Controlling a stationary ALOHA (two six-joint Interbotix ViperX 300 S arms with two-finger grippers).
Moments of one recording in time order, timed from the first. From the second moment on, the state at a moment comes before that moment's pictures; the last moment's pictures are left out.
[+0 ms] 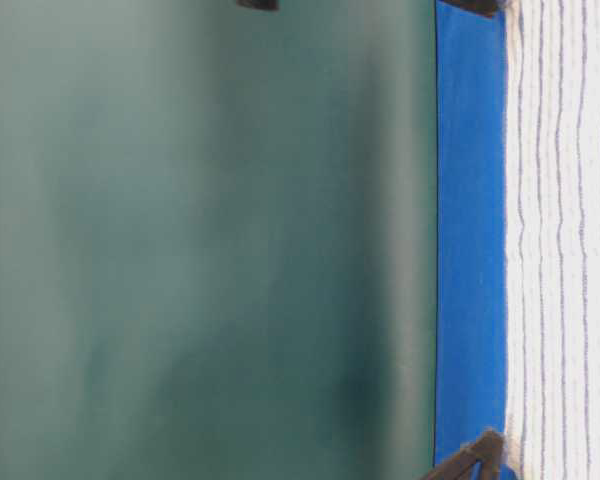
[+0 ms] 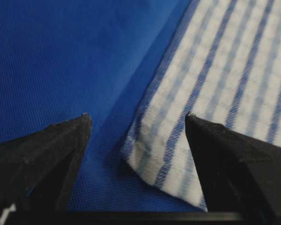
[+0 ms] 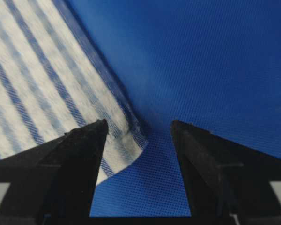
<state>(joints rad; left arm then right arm) 0.44 0.08 1.14 -0.03 -0.71 -0.01 -0.59 -0.10 1.07 -0.48 -0.13 0.50</state>
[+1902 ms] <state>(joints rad) 0.65 -0.44 0.86 -0.03 -0.13 0.22 -0.77 -0.50 0.80 -0.59 0.14 0.48</state>
